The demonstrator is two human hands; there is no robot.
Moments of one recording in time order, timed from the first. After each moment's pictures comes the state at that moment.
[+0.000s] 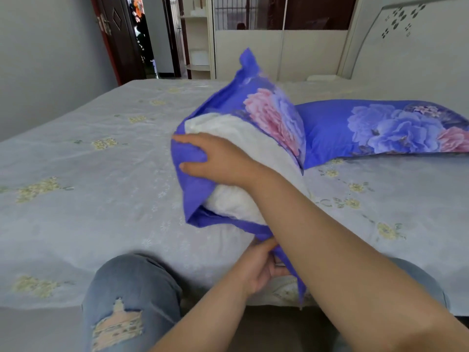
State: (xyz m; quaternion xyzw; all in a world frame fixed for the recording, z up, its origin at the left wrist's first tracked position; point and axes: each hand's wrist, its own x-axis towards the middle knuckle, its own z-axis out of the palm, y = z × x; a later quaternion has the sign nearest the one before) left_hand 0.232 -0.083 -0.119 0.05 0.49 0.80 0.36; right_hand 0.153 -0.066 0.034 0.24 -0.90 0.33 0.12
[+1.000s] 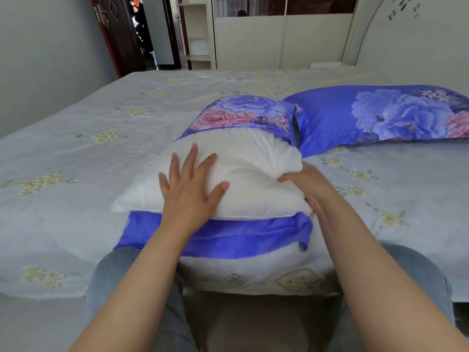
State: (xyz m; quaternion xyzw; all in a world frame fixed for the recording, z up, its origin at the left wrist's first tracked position) left_hand 0.173 -0.182 -0.060 0.18 0.93 0.25 -0.20; right_hand 0.187 0.059 -0.041 -0.18 -0.75 0.64 0.09
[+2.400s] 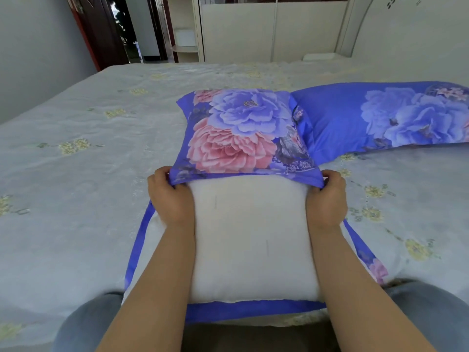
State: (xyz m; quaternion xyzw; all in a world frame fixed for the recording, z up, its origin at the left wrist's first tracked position) left_hand 0.017 -0.148 -0.113 -0.08 0.78 0.54 -0.32; right_hand 0.101 0.109 -0.122 -0.34 -0.78 0.33 0.40
